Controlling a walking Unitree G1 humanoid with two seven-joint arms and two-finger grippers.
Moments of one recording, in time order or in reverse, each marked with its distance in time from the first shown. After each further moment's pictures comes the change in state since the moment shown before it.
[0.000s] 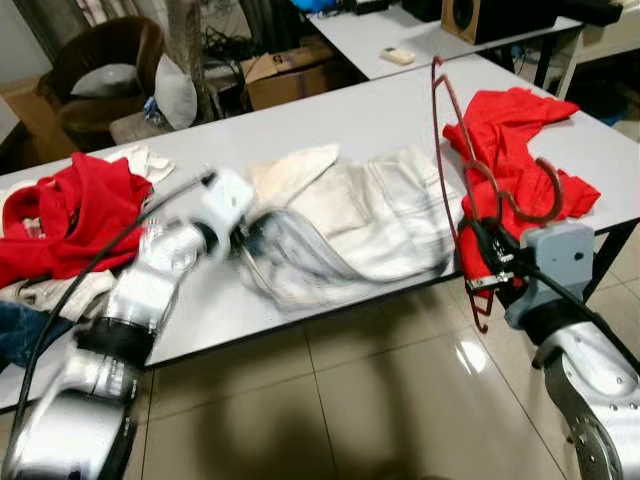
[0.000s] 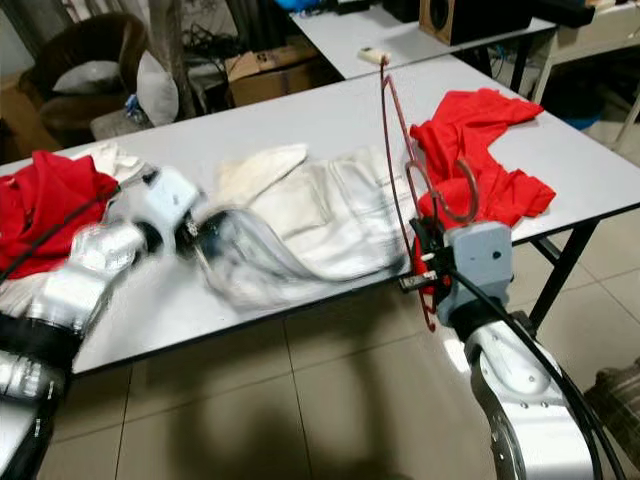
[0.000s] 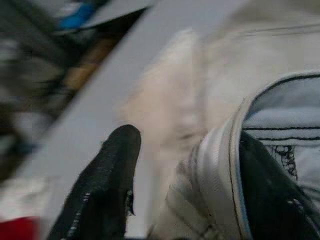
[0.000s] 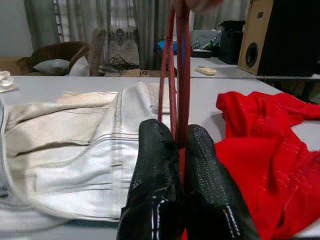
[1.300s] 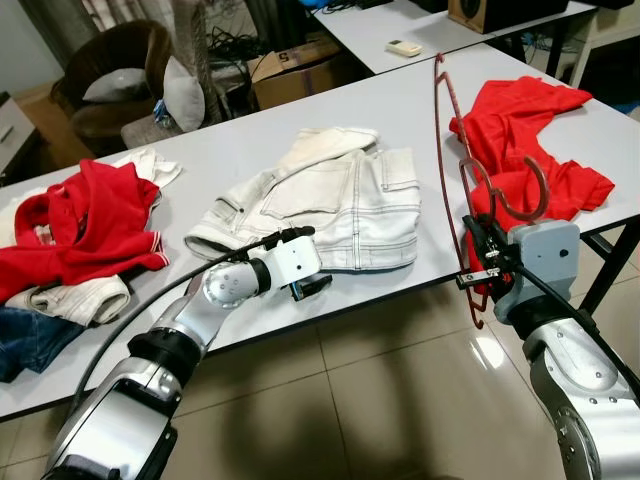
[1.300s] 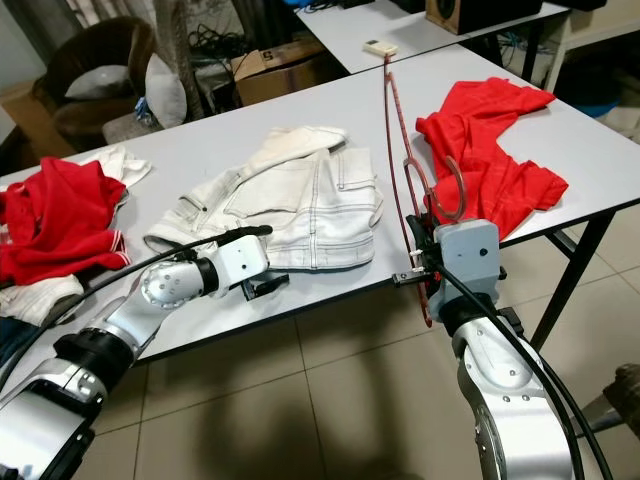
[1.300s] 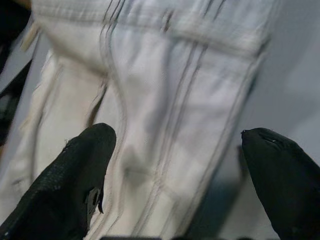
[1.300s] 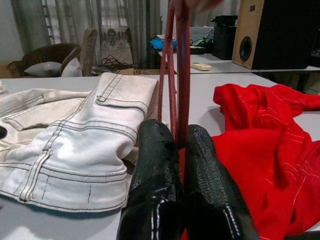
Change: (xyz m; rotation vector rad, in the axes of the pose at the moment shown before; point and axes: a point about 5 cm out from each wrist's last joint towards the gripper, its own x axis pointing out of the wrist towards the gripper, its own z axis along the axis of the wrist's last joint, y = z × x) left arm 0.014 -0.098 -0.011 0.297 -0.135 -0.404; right arm 0.006 0.005 -0.006 -0.020 0.013 -0.052
